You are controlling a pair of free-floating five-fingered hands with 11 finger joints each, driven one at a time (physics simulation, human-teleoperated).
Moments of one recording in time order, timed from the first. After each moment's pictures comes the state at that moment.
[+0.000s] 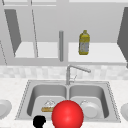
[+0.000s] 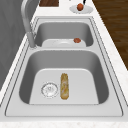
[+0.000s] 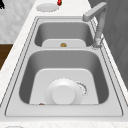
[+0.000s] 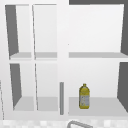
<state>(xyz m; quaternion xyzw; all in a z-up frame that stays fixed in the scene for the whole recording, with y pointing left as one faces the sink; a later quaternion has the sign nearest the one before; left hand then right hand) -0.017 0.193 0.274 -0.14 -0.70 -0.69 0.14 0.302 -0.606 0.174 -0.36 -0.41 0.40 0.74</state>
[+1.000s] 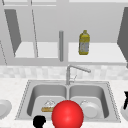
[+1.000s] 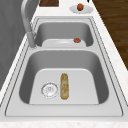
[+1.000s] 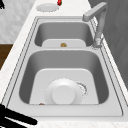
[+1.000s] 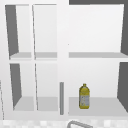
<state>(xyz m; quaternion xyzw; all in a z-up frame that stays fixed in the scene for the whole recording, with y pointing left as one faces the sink) -0.017 0.193 0.274 -0.14 -0.70 -0.69 0.14 0.279 -0.512 0.222 -0.41 -0.39 0.40 0.72</state>
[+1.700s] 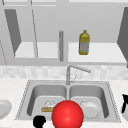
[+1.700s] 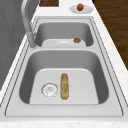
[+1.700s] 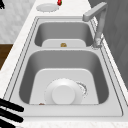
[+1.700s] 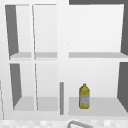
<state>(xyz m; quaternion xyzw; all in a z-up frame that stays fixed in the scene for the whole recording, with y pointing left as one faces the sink) -0.017 0.193 0.274 -0.14 -0.70 -0.69 0.14 0.238 -0.483 0.222 -0.42 -0.40 0.41 0.71</state>
